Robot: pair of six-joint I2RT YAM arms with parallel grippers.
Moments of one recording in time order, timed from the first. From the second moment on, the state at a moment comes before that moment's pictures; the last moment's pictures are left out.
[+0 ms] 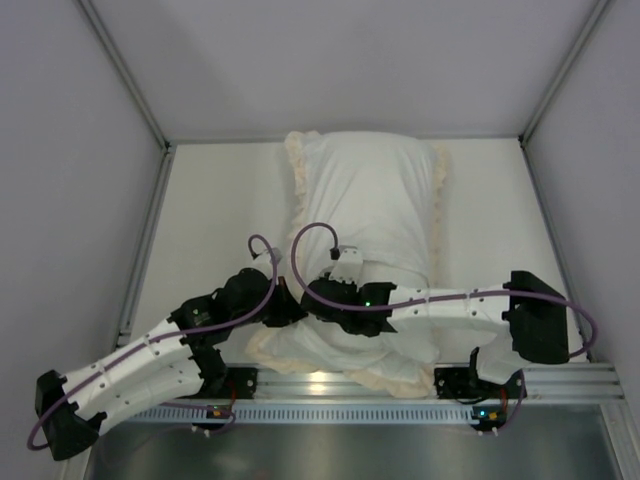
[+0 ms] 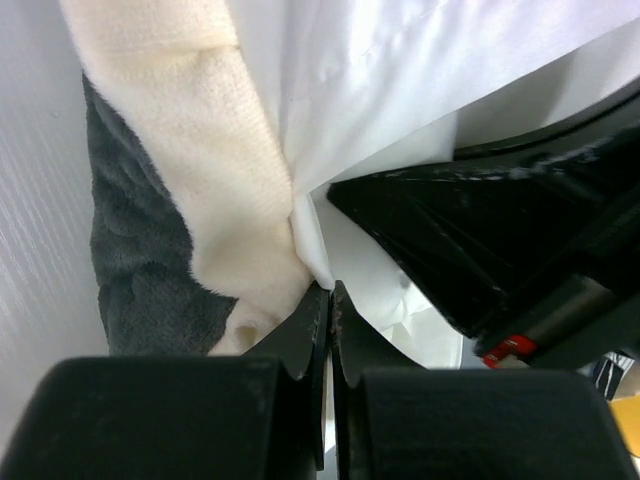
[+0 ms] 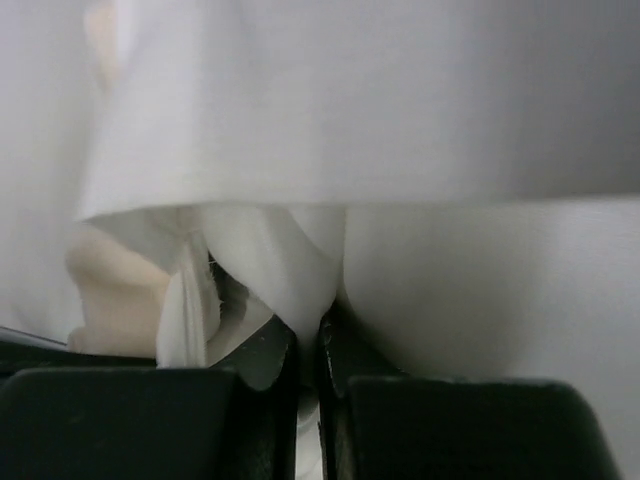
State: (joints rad) left arm -0.90 0.70 0.54 -0.48 0.03 -0.89; right arm 1.33 1.57 1.09 -0.51 0.61 1.21
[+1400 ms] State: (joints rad) left arm -0.57 1.37 0.81 -0.28 0.14 -0.81; right arm 0.88 0.73 0.73 -0.50 -0.05 0.87
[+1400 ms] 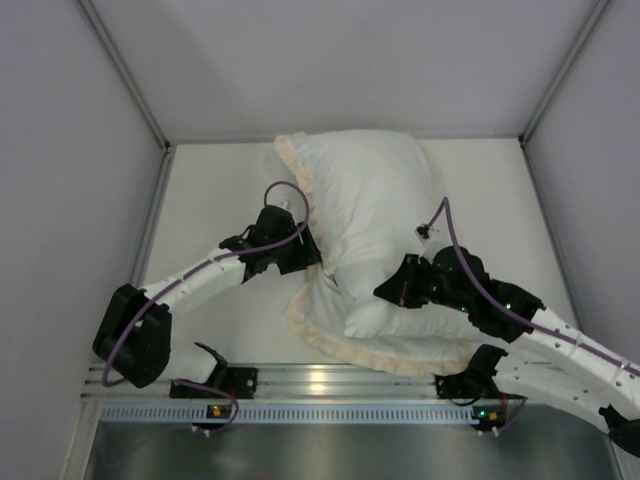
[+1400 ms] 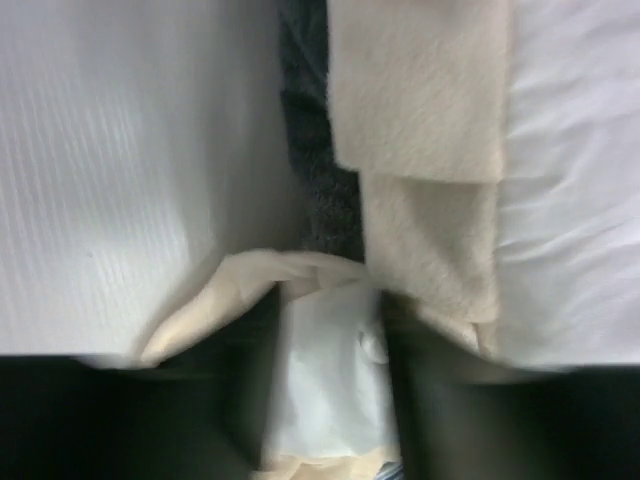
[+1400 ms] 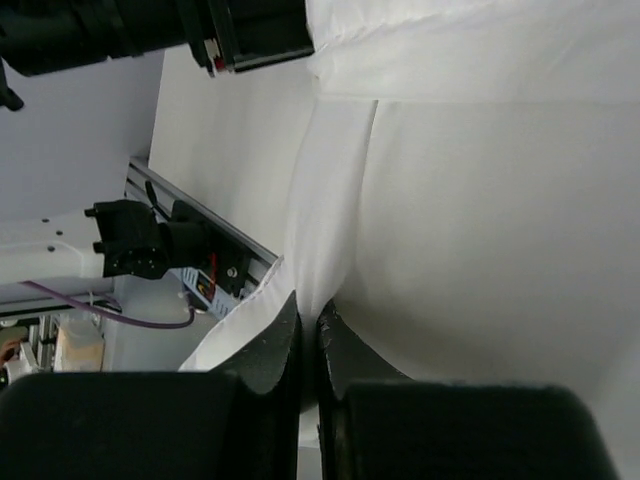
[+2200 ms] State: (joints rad) left arm -0.70 0.65 0.64 -0.42 0.40 -0.87; right arm 0.97 0.77 1.13 -0.77 0.33 0.67
